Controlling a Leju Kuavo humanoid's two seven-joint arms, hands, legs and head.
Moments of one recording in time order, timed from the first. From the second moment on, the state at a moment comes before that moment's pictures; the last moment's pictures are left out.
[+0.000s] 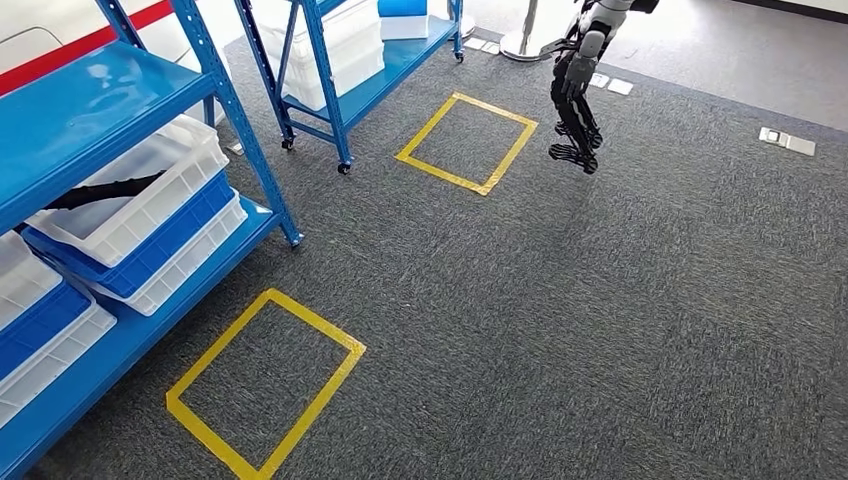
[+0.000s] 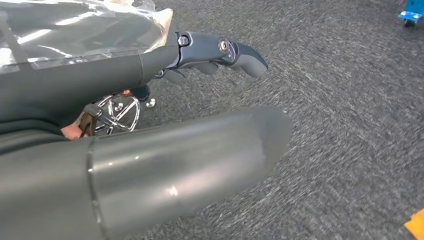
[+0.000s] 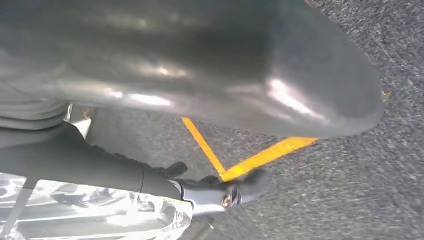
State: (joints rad) left arm -0.07 -0.18 0.99 -0.23 -0.85 0.68 -0.16; right arm -0.05 0.09 -0.17 -0.19 0.66 -0.67 0.17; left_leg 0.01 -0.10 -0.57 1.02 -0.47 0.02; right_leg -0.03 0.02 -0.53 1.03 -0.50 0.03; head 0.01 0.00
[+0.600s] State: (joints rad) left arm -0.08 -0.18 1.02 -0.23 -0.87 0.68 -0.15; right arm -0.05 0.10 -0.18 -0.19 0.68 -0.67 0.18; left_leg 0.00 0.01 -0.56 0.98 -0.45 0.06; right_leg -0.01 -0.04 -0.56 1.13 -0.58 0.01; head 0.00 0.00
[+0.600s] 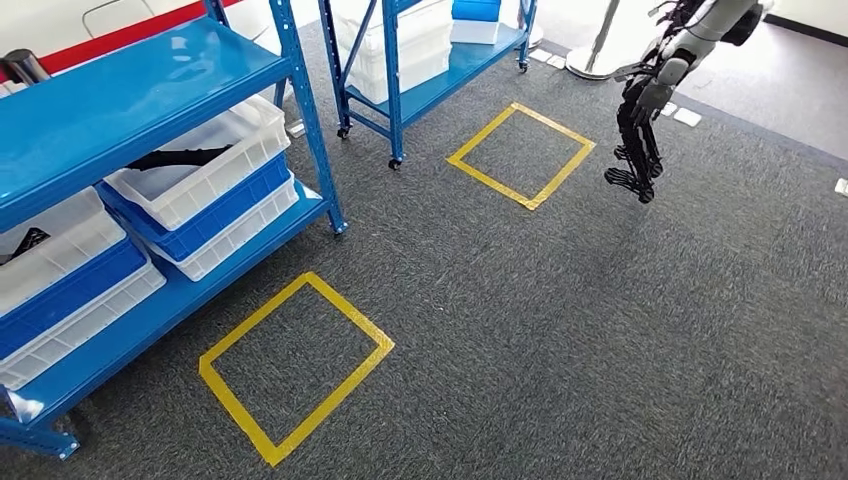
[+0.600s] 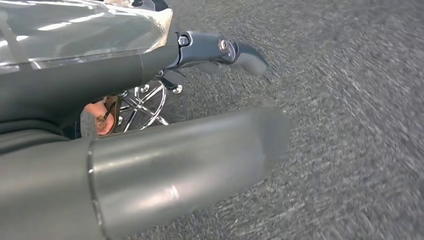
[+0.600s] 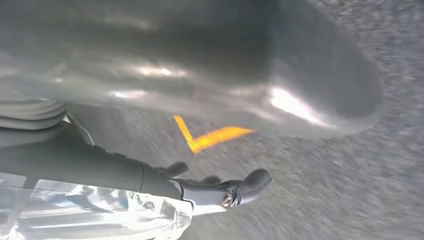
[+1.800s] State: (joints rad) left arm -0.09 -0.21 1.17 -0.28 -0.89 0.68 -0.32; right arm -0.03 0.10 -0.25 -0.21 0.77 -0.70 0.17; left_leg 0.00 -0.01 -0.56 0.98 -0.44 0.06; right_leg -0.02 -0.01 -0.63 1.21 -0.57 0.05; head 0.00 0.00
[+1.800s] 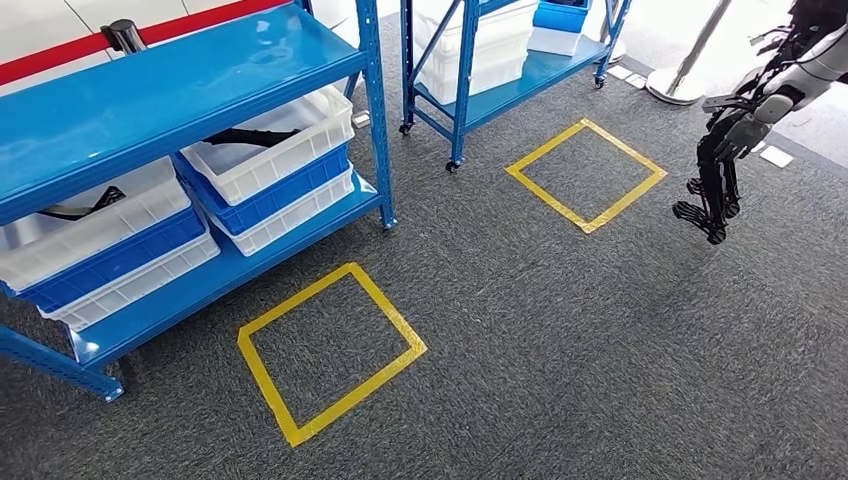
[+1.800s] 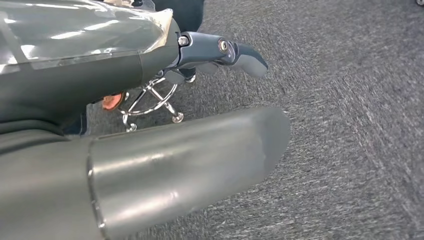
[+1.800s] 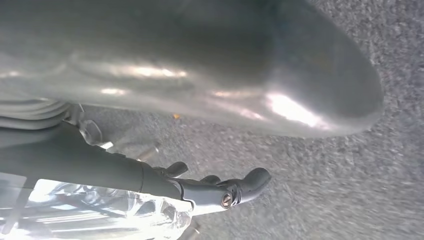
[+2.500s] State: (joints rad) left arm -0.11 -0.21 1.31 -0.25 -0.86 0.68 -0.41; right arm -0.03 0.10 -0.42 -0.22 0.90 -0.70 0.13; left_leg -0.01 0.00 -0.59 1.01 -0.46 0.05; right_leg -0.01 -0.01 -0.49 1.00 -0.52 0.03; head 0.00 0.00
